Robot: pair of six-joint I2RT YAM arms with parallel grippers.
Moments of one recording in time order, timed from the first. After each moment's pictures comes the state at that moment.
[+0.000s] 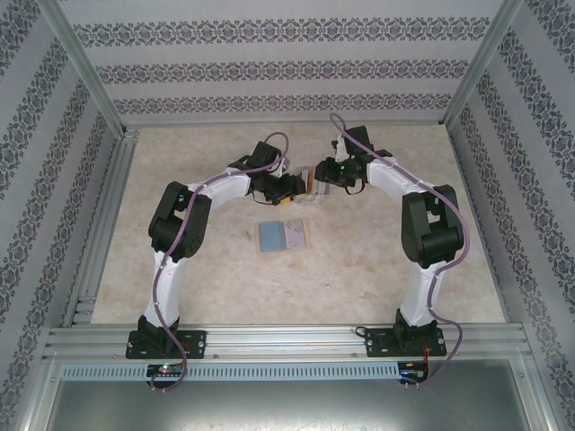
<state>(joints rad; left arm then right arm) -0.45 2.20 1.62 -0.36 0.55 -0.71 0.25 1.96 1.45 -0.46 -0.40 0.42</state>
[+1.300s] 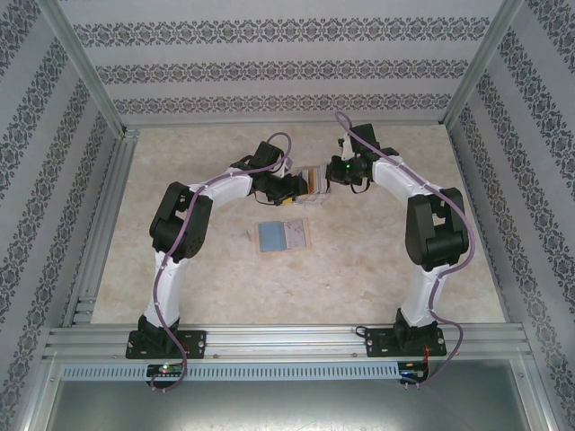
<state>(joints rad) -0.47 2.20 1.63 -0.37 0.55 -0.71 0.22 1.92 1.45 -0.51 -0.35 0.39</state>
